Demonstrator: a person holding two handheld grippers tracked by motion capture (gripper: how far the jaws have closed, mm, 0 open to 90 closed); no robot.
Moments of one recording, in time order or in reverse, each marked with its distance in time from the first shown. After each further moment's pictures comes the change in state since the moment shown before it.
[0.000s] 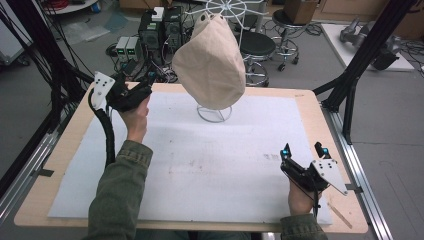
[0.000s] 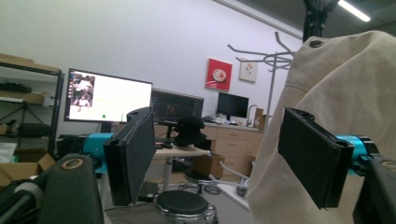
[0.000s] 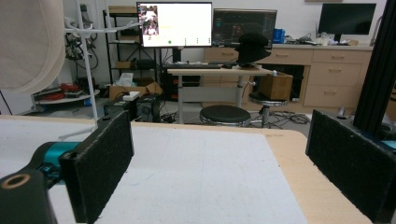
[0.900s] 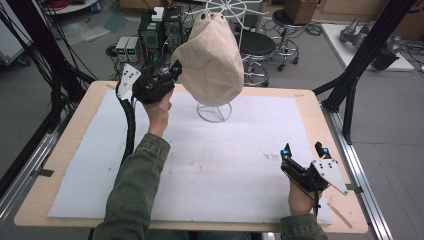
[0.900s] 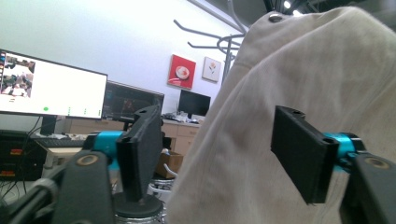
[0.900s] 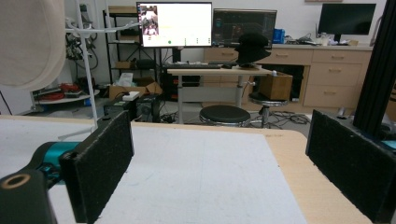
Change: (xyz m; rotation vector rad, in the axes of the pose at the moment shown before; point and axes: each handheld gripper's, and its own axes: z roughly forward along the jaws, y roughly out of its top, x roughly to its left) left arm -0.028 -0.023 0.048 0.005 -0.159 -0.102; right arm -0.001 0.000 0.000 -0.003 0.000 -0.002
